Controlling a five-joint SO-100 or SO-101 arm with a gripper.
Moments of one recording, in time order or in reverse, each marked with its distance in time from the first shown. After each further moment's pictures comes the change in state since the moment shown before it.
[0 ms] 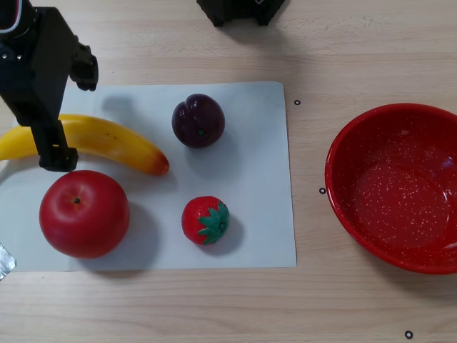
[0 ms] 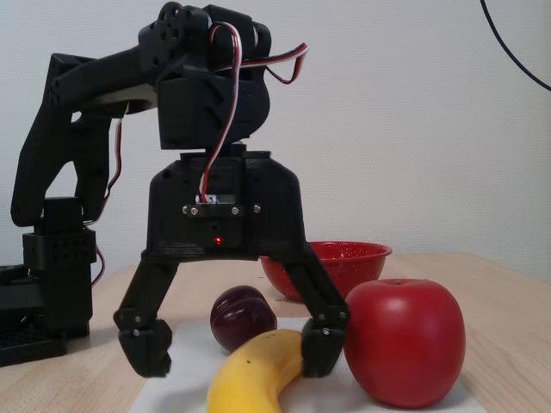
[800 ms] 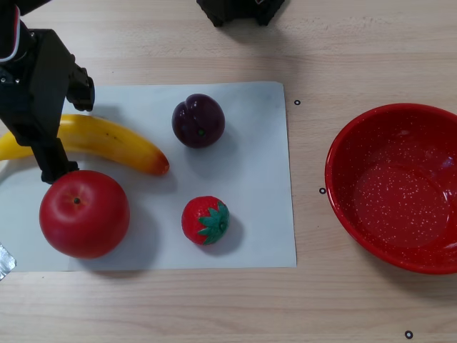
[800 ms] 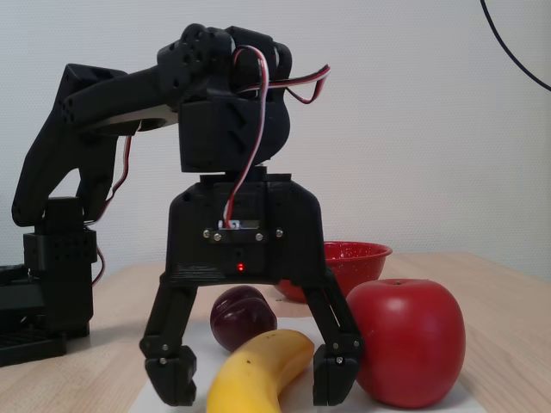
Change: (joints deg) arm 1.1 -7.8 -7.7 2.5 0.0
